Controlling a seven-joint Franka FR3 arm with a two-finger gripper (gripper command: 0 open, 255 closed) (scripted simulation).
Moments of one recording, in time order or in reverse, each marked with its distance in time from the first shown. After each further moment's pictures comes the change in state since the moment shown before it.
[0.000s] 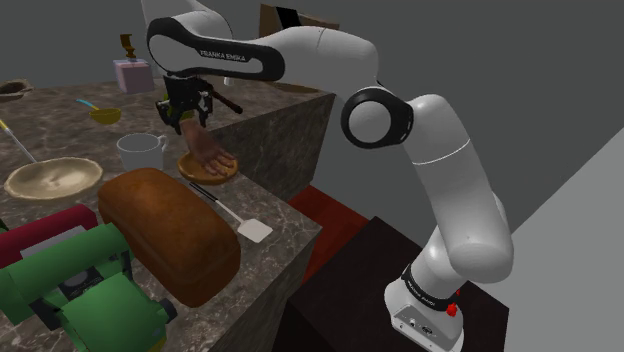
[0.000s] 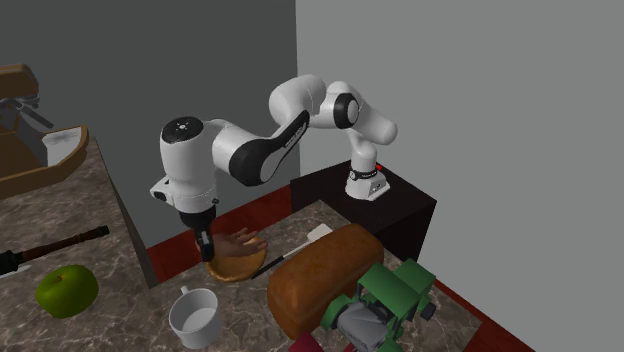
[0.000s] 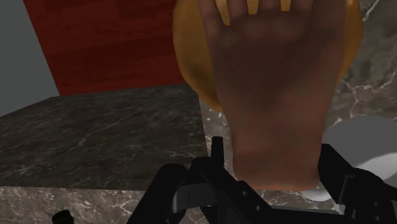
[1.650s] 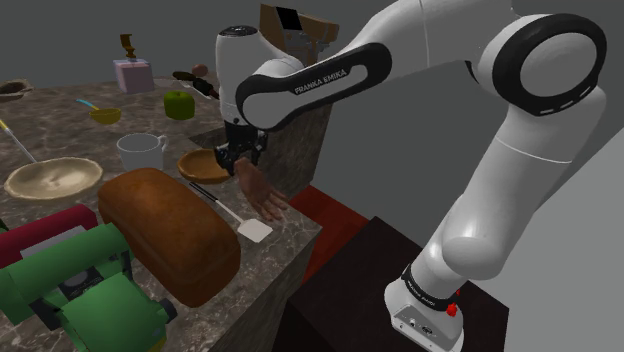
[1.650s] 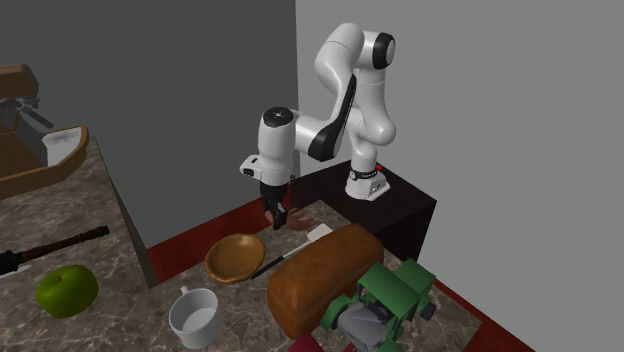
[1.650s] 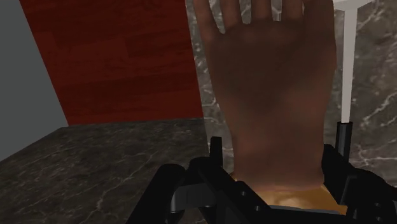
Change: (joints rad) arm -0.151 -0.746 0.068 -1.225 0.132 0.486 0.099
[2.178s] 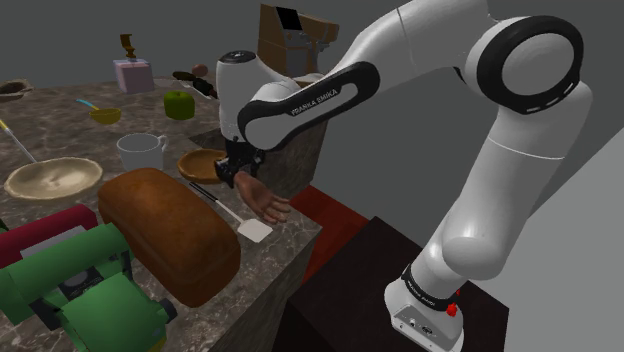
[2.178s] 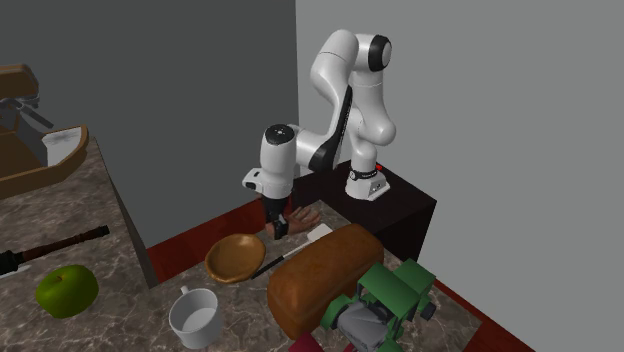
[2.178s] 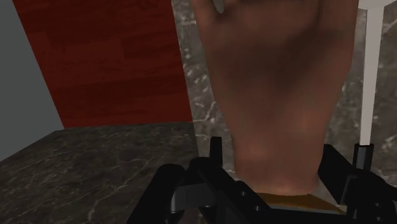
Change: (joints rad) arm 0.004 0.056 -0.007 -0.048 -0.039 0.096 0.037
